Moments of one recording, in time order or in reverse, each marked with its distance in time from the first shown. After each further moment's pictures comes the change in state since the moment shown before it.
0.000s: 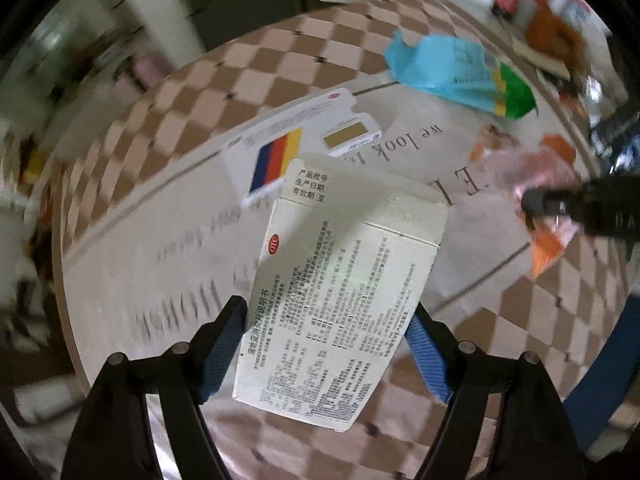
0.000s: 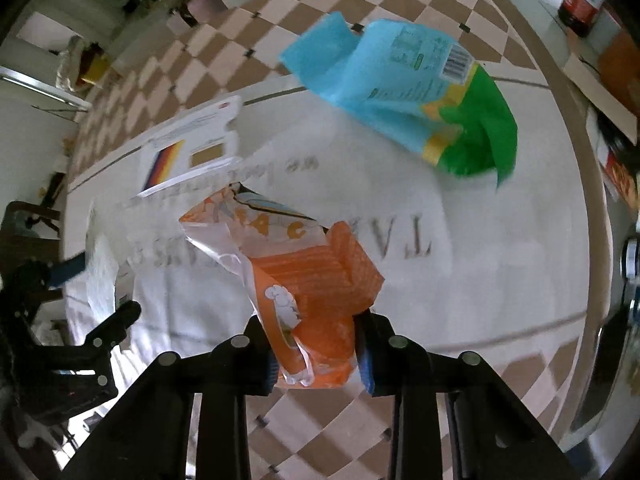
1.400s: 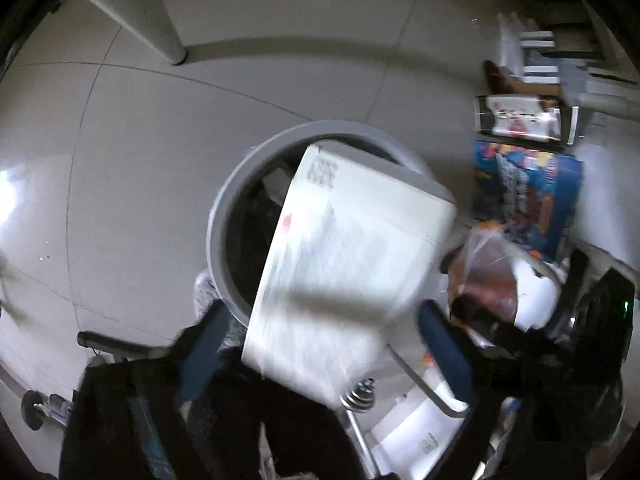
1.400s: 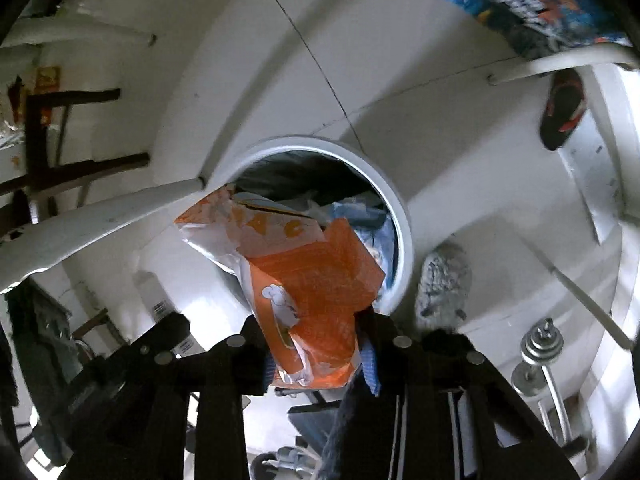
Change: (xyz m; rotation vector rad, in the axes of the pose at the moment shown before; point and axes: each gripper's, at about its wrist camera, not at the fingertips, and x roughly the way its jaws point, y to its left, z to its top) left arm 0.382 0.037 -0.393 -0.757 0.452 -0.372; right arm 0.431 0.010 -0.469 0.359 0.329 0.073
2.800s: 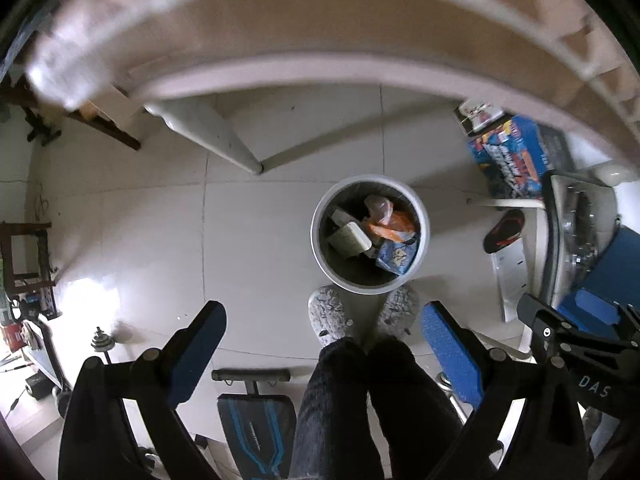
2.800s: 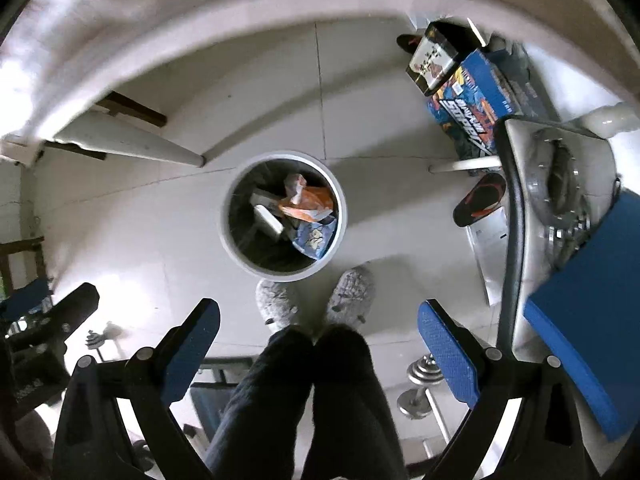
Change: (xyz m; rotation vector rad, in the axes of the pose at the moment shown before) left arm -0.233 -0.062 -0.177 0.309 -0.311 0.348; right arm -0.214 0.067 -0.155 -0.343 -0.216 -0.288
